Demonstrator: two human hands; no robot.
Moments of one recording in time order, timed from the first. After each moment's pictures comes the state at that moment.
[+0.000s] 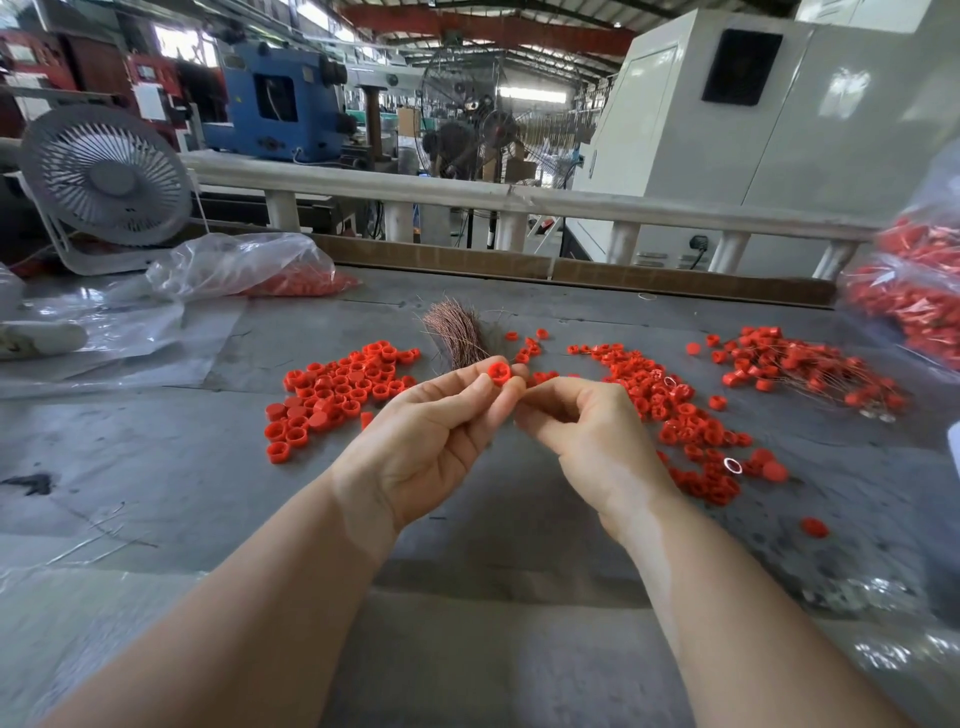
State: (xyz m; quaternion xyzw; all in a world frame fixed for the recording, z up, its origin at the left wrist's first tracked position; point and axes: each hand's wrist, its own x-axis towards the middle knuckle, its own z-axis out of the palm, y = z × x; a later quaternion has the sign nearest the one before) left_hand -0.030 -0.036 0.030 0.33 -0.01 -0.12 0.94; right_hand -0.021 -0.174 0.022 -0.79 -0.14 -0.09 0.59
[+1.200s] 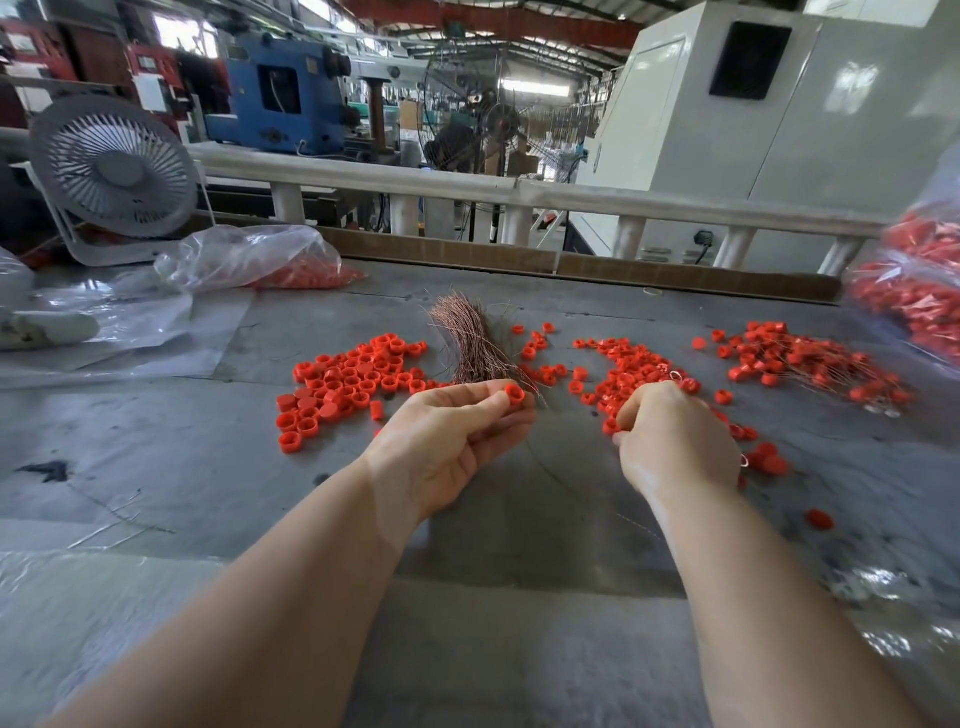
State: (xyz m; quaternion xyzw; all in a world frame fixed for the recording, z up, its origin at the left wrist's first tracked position) left_hand -0.031 -0.041 0.023 0.48 0.04 -0.09 0.87; right_hand -0.017 -0.203 0.026 -0.97 0.15 -0.15 0.15
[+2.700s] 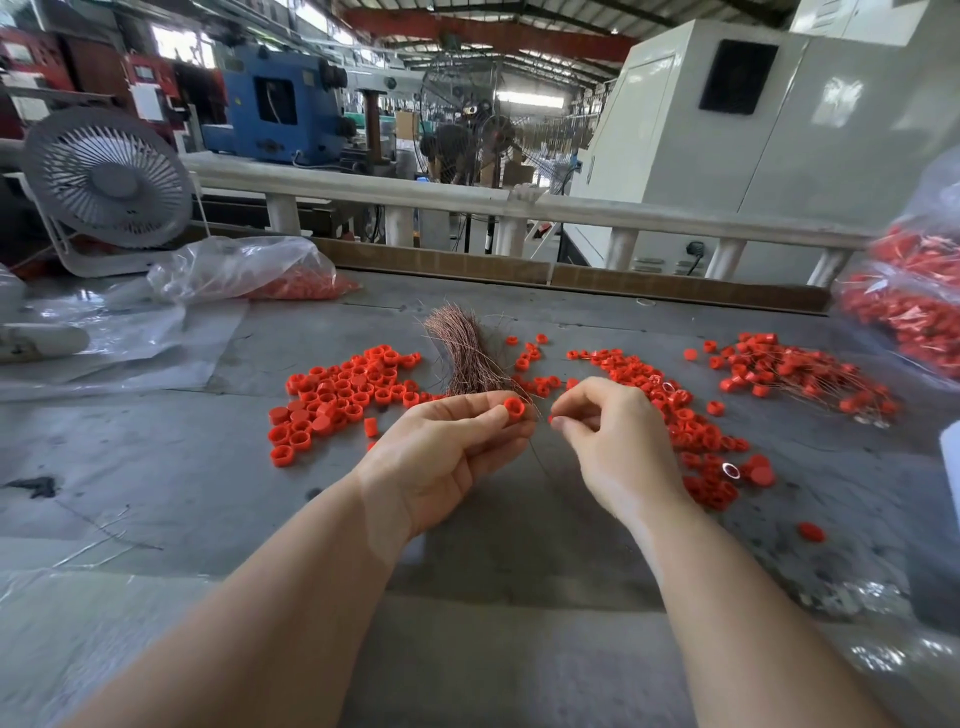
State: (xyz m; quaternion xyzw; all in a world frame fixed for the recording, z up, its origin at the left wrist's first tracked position) left_hand -0.030 -0.041 0.022 0.48 0.01 -0.10 0.87; right_hand -0.019 -0.186 0.024 -0.91 -0.05 -0.19 0.37
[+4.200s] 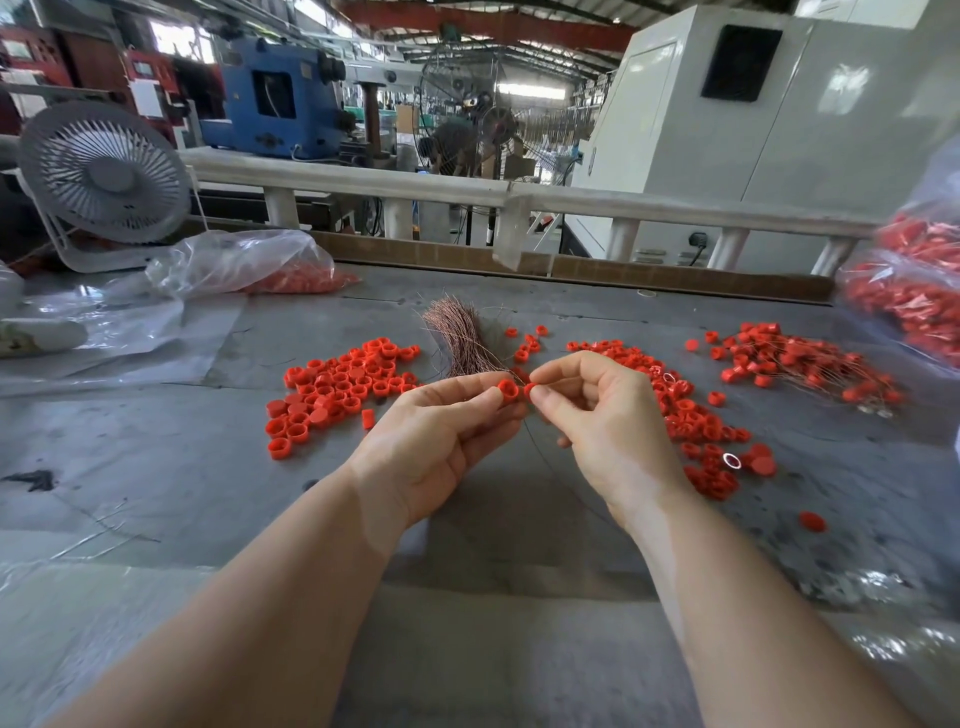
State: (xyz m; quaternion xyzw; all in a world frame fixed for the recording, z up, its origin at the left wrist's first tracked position) left_hand -0.030 -0.040 0.023 0.48 0.00 -0.08 0.88; right_hand -0.021 -0.178 0.025 -0.78 -0.14 -0.16 0.59
